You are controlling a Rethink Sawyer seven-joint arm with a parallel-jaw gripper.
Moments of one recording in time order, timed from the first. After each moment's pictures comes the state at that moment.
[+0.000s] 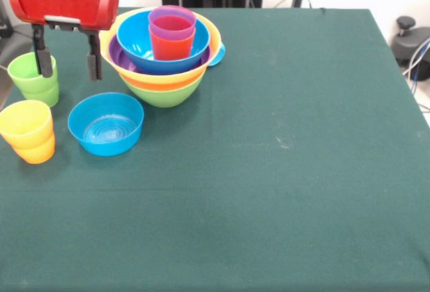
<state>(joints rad) -0.60 -0.63 0.32 1.27 -0.39 0.81 1.59</state>
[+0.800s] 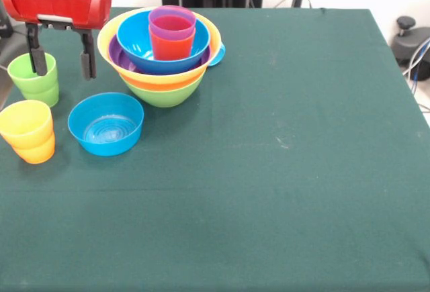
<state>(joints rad) -0.62 -0.63 0.32 1.28 -0.39 0.81 1.59</state>
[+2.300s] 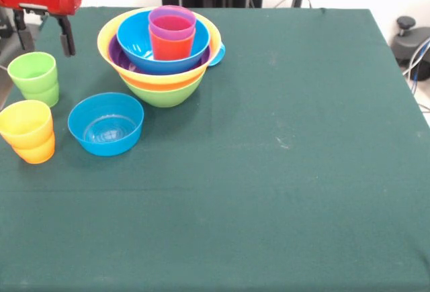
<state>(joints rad) -0.75 -0.65 0.32 1.42 -0.40 0.81 1.59</state>
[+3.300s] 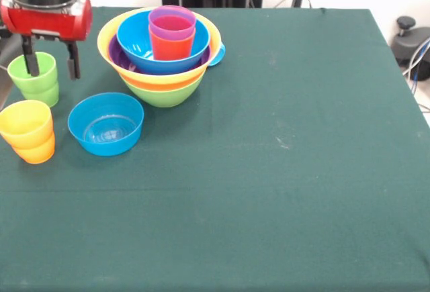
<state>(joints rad) -0.73 -0.59 0.33 1.43 -0.52 0.68 1.59</state>
